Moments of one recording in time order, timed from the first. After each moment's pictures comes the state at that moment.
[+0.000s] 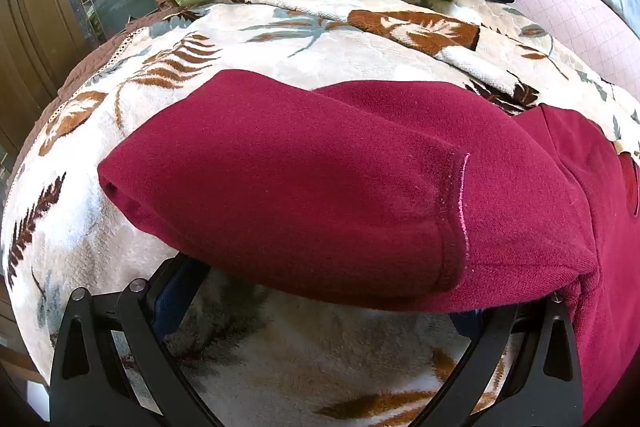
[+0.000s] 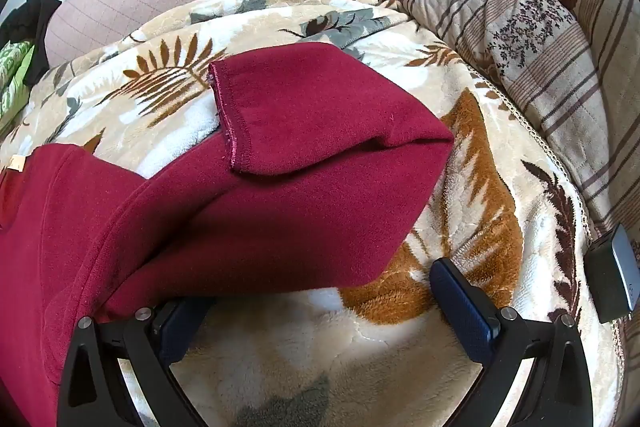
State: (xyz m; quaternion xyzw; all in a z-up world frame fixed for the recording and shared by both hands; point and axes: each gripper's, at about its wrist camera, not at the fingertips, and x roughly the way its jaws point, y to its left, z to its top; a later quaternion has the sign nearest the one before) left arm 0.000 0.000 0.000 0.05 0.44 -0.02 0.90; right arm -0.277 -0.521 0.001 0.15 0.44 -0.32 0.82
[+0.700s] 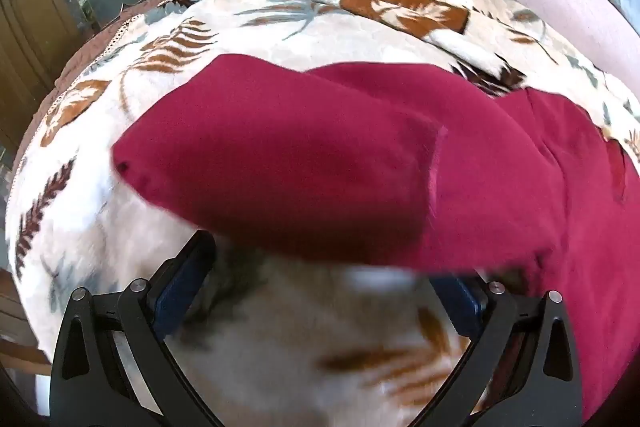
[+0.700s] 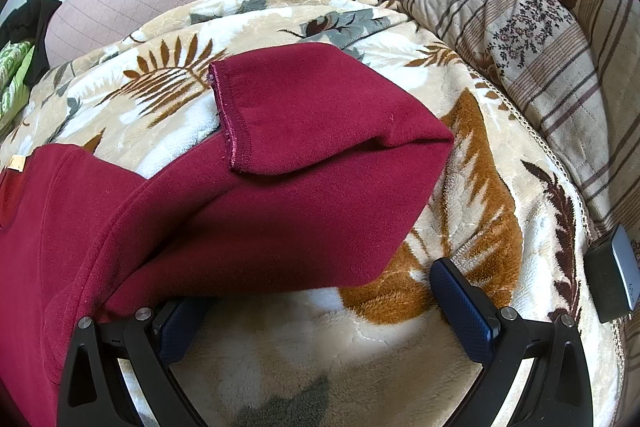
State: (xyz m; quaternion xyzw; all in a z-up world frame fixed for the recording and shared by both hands) left arm -0.015 -0.001 0.014 0.05 0.48 -0.03 0.87; right arm -0.277 -0.521 0.001 0.15 0.44 -0.32 0.82
